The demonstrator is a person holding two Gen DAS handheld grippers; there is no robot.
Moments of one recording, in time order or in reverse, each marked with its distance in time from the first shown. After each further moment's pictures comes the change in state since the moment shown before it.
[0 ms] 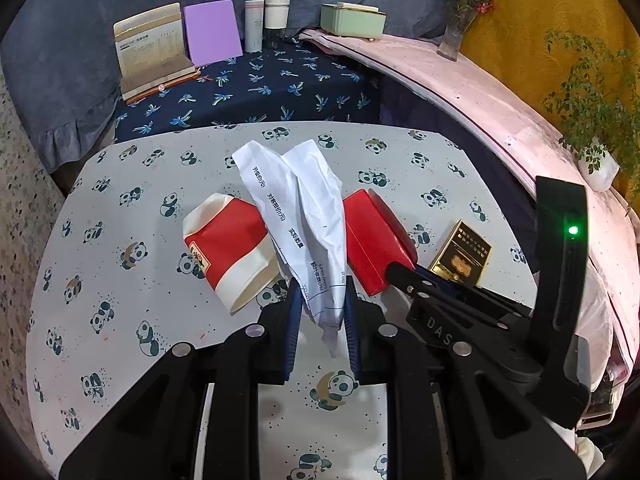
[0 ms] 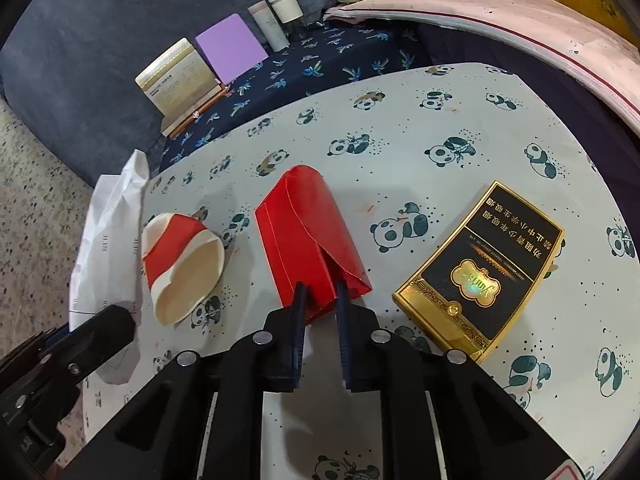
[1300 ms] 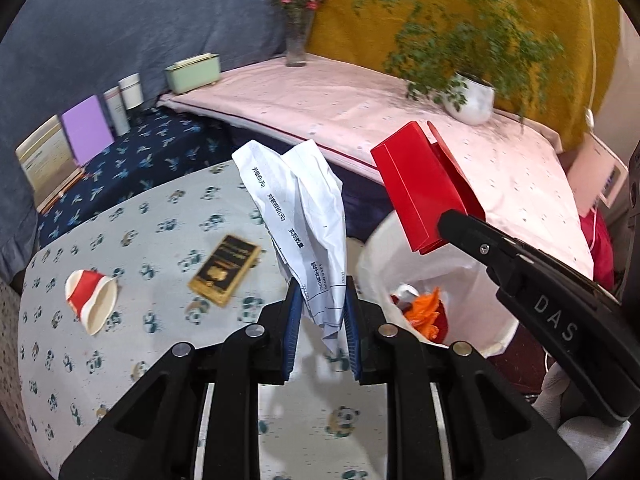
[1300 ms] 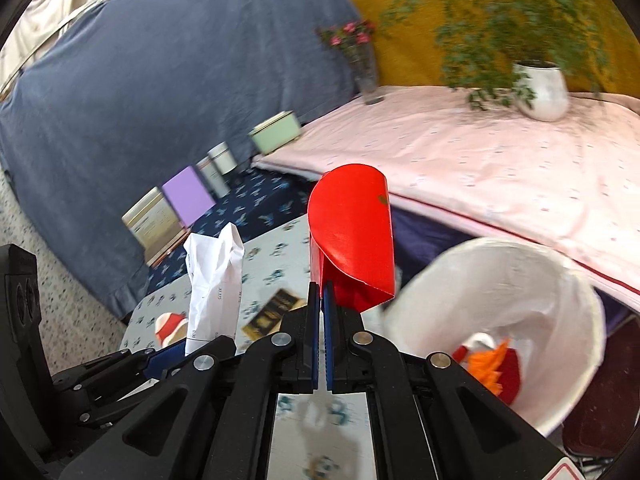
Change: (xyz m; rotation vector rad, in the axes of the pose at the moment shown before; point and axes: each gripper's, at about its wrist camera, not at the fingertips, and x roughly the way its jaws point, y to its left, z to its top) left arm -0.082 -0.236 -0.051 0.368 -0.085 -0.193; right arm -0.265 -0.134 -0.060 0.187 -0.435 -0.149
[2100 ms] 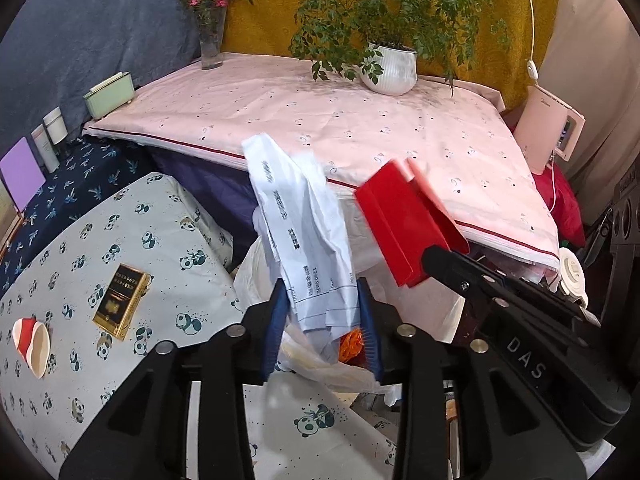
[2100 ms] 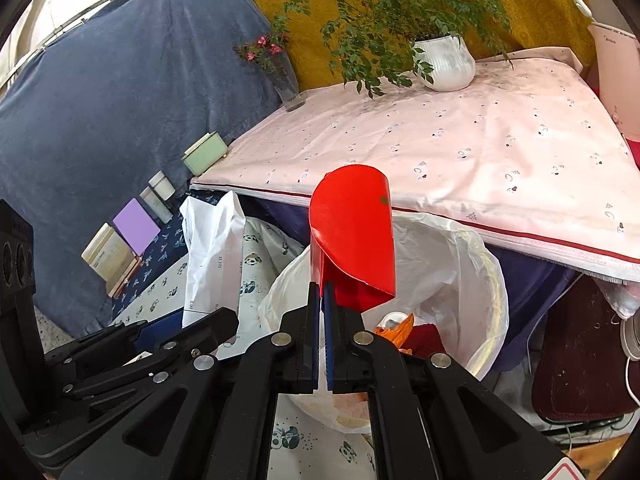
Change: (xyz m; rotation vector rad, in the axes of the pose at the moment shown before) left arm 0.040 -0.091 0.005 0.155 0.024 -0.156; right arm -0.031 -0.100 -0.024 0.152 -0.020 -0.124
